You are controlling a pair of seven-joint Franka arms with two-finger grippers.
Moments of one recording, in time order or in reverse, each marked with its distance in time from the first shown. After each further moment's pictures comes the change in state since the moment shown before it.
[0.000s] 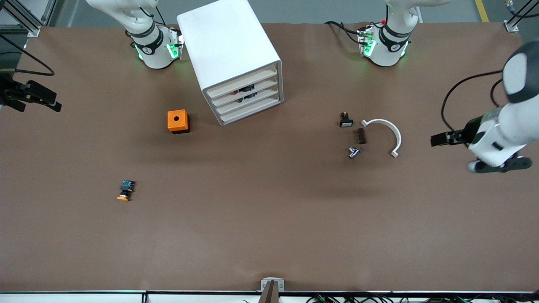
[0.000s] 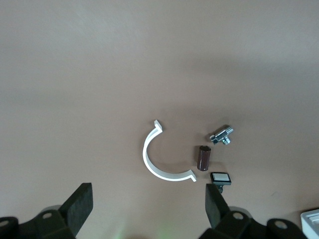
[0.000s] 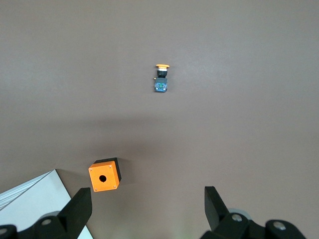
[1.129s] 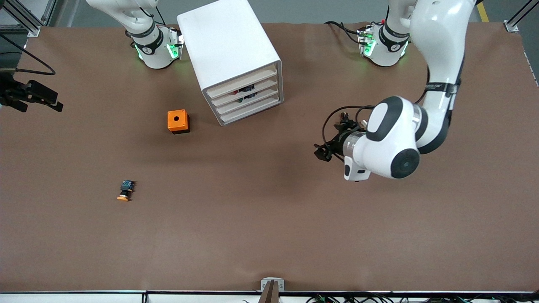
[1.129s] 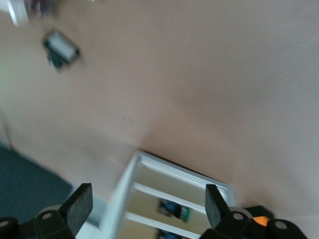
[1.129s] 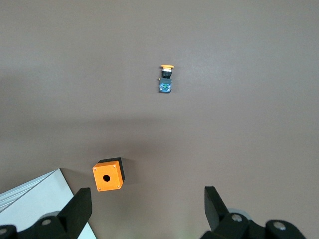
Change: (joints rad) left arm -0.336 0.306 -0.017 0.122 -0.531 0.002 -1.104; right arm 0.000 0.000 0.000 0.000 0.017 0.001 -0.006
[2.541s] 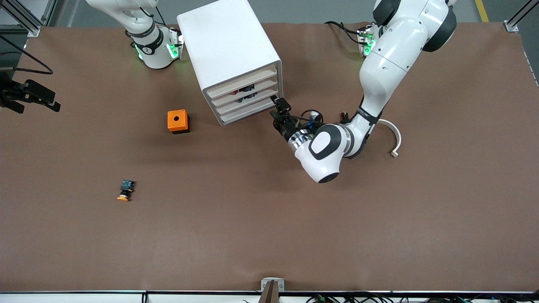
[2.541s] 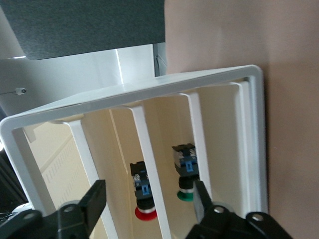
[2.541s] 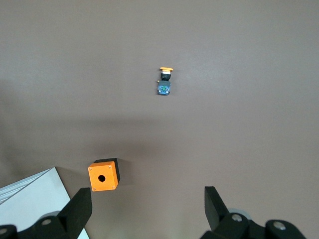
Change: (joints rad) left arm -0.047 0.306 -0.177 0.018 -0.397 -0.130 -0.978; right arm 0.000 0.000 -0.008 0.000 -0.006 0.009 -0.044
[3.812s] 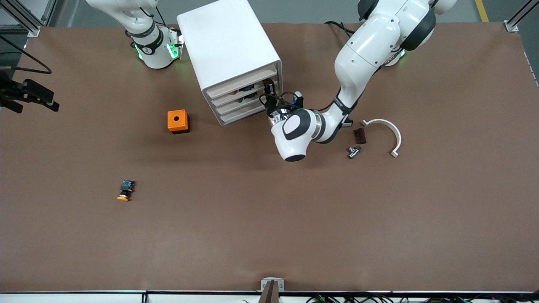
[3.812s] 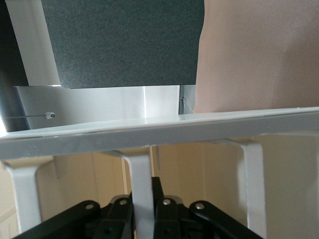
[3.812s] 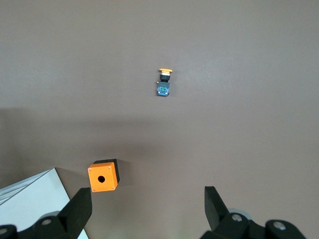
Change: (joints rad) left arm -0.138 0.029 0.001 -0.042 -0.008 -0.071 -0.072; right arm 0.000 0.000 -0.001 0.008 -0.001 -0.001 0.000
